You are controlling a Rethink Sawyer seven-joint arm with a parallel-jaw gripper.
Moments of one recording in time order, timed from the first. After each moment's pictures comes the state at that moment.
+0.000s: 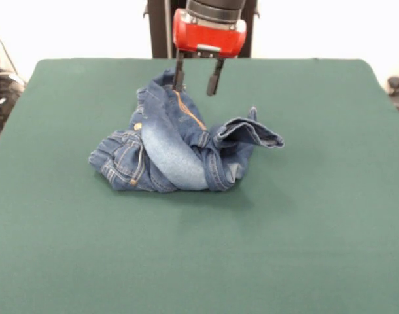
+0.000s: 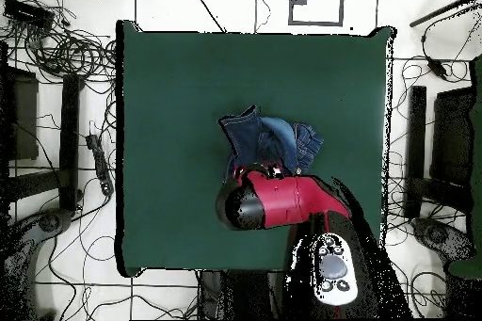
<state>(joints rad) -0.17 -0.71 -0.03 1.78 -0.46 0.31 1.84</state>
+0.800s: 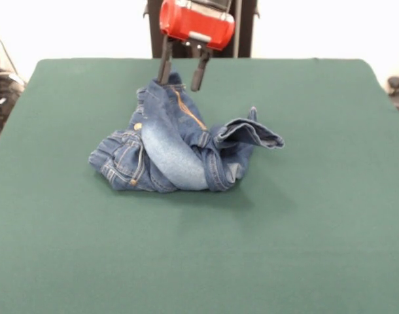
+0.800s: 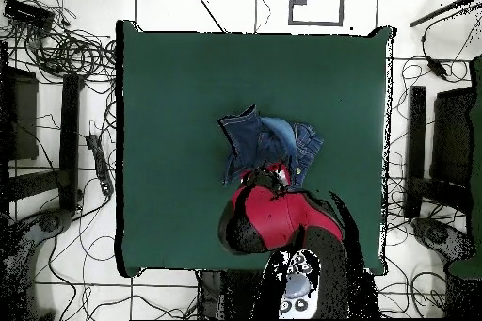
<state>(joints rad) -0.02 -0.68 -0.24 1.77 -0.63 0.03 1.84</state>
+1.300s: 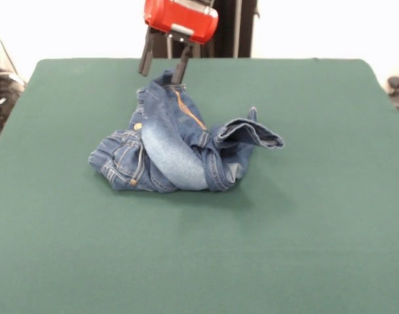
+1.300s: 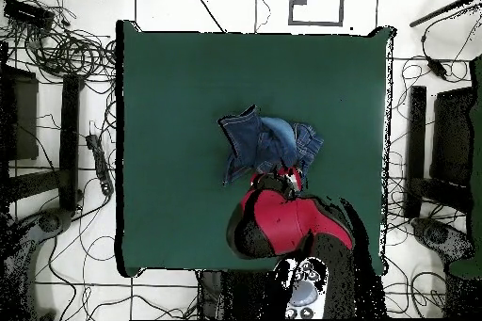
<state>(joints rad) -0.02 -0.68 -0.29 1.77 -0.63 0.03 1.84</state>
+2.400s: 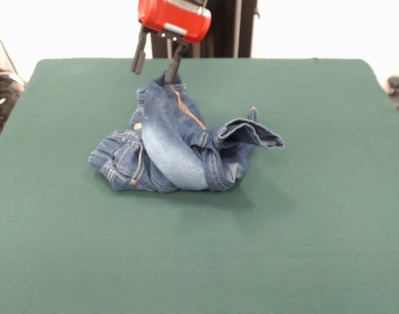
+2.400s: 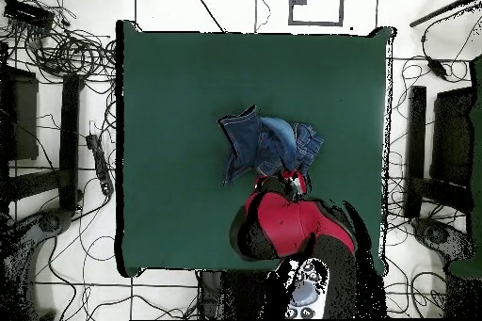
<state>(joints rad) -0.02 -0.66 -0.31 1.77 -0.63 0.03 1.84</state>
